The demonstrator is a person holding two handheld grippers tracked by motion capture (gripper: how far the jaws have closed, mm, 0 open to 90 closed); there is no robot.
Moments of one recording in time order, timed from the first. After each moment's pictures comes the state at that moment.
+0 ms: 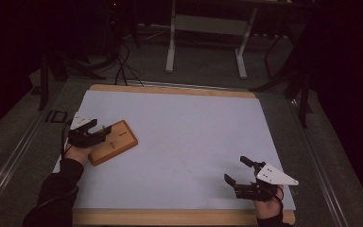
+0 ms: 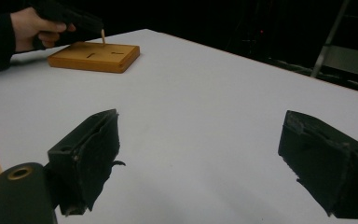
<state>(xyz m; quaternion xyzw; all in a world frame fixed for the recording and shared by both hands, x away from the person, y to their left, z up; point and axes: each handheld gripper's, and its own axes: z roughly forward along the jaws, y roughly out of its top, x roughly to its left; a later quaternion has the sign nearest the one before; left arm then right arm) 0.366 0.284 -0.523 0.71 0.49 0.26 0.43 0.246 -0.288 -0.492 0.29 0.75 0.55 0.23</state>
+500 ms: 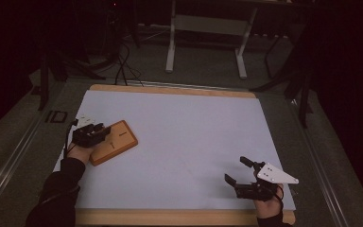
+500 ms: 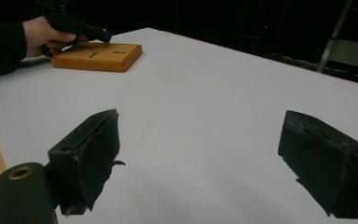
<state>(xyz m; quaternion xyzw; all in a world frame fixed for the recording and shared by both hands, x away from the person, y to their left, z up) 0.377 0.282 -0.537 0.73 0.50 0.25 0.40 0.249 -0.290 -0.494 0.30 0.75 0.55 0.21</state>
